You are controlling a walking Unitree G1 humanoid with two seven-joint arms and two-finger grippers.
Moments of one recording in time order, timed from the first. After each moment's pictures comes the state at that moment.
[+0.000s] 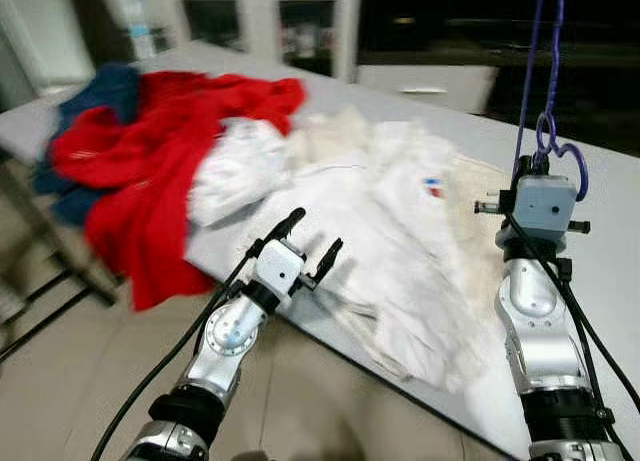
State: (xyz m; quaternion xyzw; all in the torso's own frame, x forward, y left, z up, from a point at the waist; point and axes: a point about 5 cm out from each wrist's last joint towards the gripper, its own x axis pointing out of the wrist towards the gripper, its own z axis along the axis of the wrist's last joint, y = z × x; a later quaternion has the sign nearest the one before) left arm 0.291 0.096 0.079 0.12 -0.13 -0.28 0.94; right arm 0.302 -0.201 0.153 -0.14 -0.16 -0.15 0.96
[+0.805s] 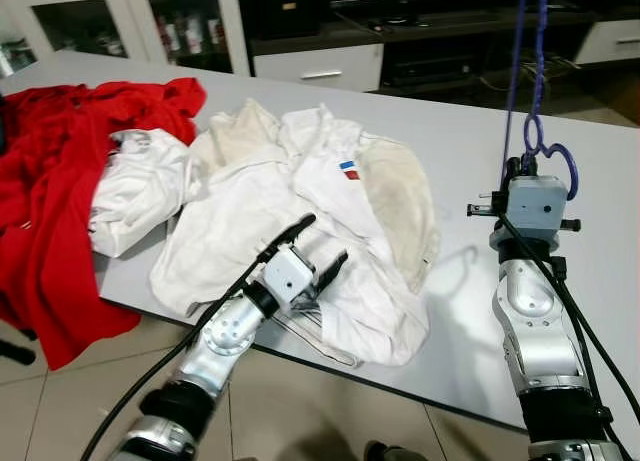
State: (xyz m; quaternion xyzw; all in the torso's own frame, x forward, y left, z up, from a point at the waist) left arm 0.290 0.103 0.079 0.22 -0.12 -0.36 0.90; right arm 0.304 -0.195 0.151 -0.14 -0.15 -0.11 0.97
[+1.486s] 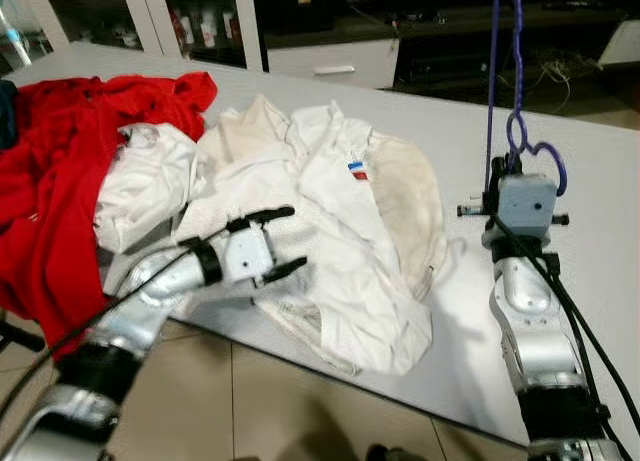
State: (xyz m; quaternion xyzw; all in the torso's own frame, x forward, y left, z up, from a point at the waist) left arm 0.302 0.160 0.132 0.36 -0.07 -0.47 0.80; right arm 0.306 -0.190 0.151 -0.14 -0.15 -0.08 0.98
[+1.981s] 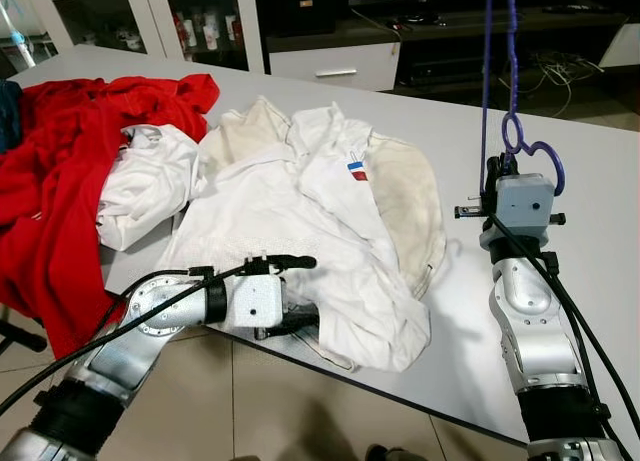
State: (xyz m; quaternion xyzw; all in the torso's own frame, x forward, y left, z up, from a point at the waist) left arm 0.261 0.139 0.125 0.37 -0.03 -0.57 0.73; right arm 0.306 -0.189 0.151 -0.14 -0.15 -0.07 0.98
